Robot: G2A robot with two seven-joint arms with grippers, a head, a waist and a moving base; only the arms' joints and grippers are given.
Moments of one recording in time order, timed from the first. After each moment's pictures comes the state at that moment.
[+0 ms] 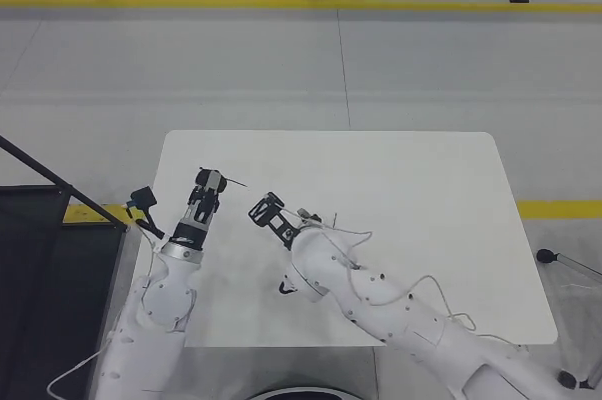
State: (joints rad) left arm 1.37 -1.34 -1.50 -1.66 0.41 -0.32 0.03; right arm -0.64 -1.46 0.50 -1.43 -1.37 0.20 1.13
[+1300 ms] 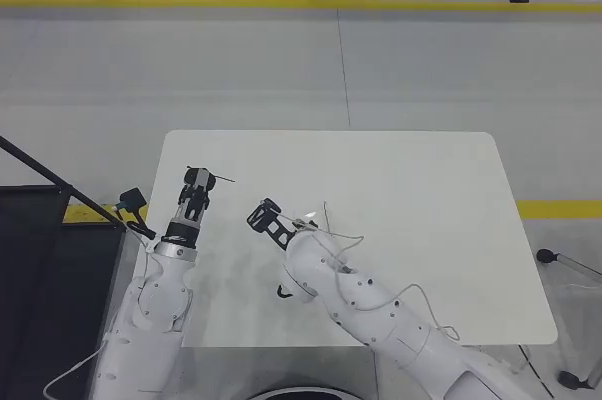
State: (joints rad) left arm 1.38 -1.34 -1.51 -1.66 0.40 -0.29 0.07; right arm -0.71 -1.55 0.59 -1.37 -1.51 0.11 1.20
